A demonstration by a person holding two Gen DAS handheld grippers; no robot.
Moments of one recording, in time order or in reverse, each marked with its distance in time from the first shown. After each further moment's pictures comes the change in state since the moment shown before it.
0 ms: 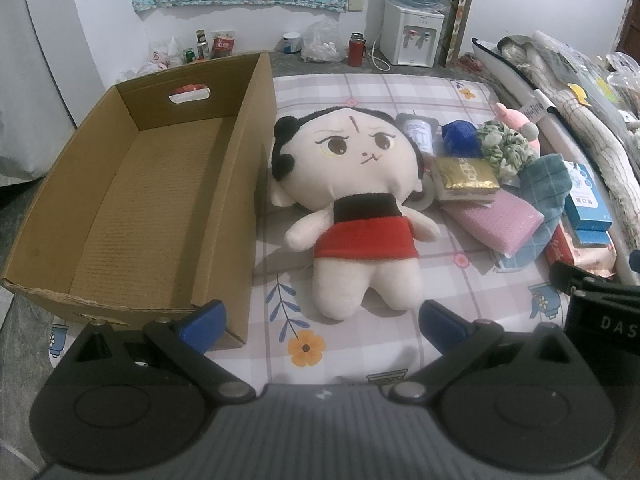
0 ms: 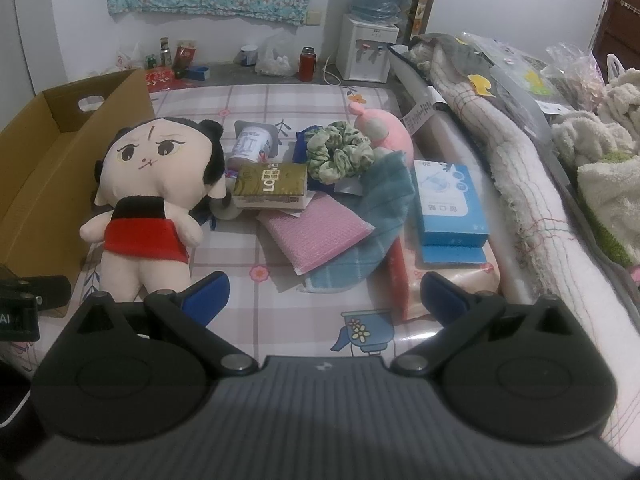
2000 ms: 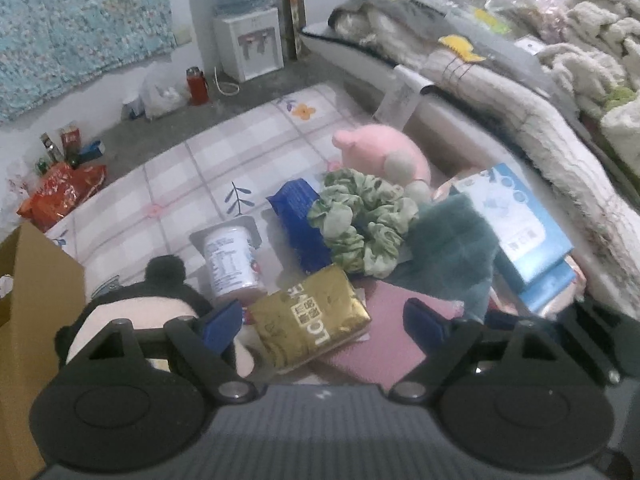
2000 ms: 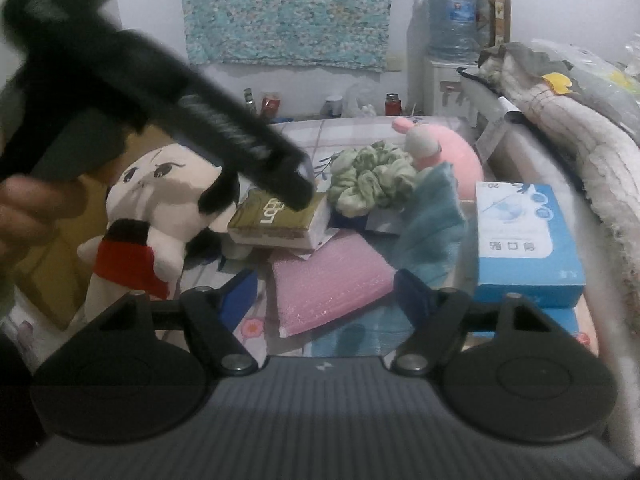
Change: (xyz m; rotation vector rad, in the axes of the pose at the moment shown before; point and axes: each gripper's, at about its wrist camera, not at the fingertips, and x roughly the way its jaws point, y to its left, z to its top) left arm 0.114 -0.159 0.124 0.434 -0.019 -0.215; right arm 0.105 -0.062 -0.011 -0.021 -0.188 0.342
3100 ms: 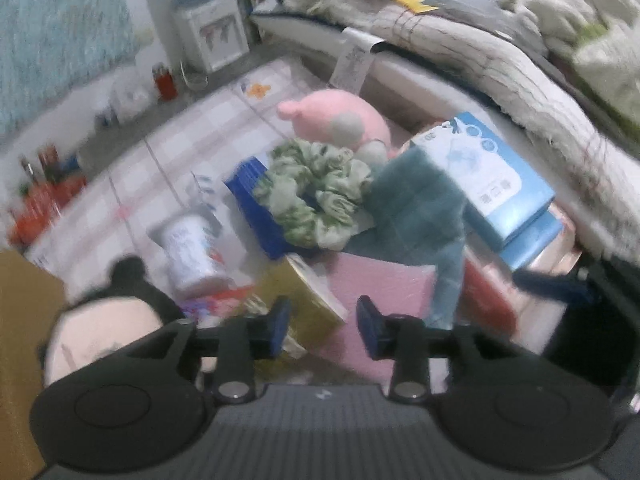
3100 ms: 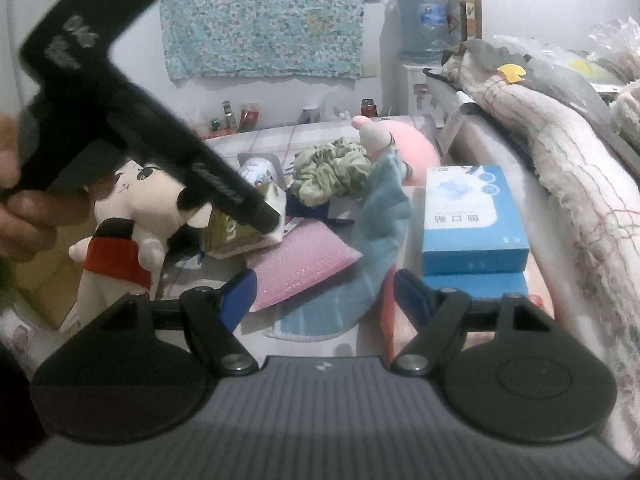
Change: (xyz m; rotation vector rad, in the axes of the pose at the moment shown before) left arm 0.002 -0.032 -0.011 0.167 0.049 0.013; right arm -0.028 -0.021 -0.017 0.055 -0.032 -0.048
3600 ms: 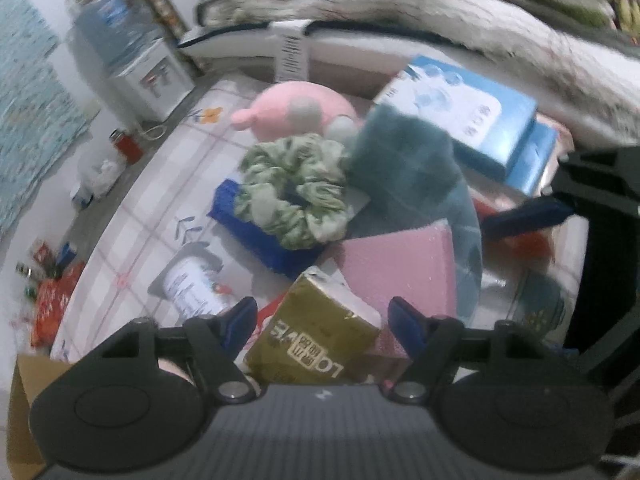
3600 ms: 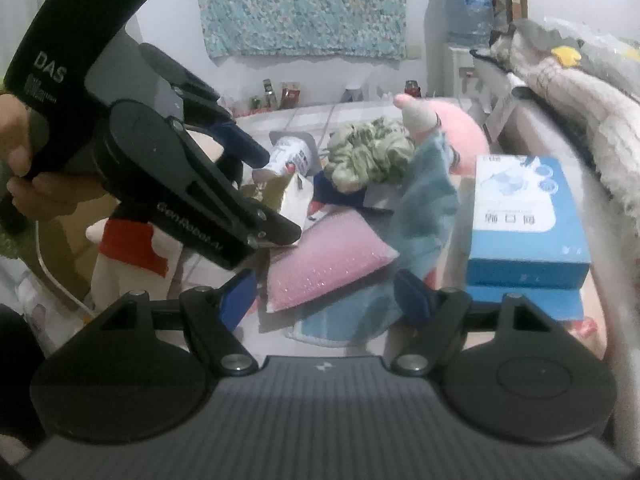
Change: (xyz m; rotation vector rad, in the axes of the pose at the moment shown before) left arm 0.024 -0.010 -0.003 0.341 0.009 0.000; right arm 0.032 -0.002 0.006 -0.031 0.069 0.132
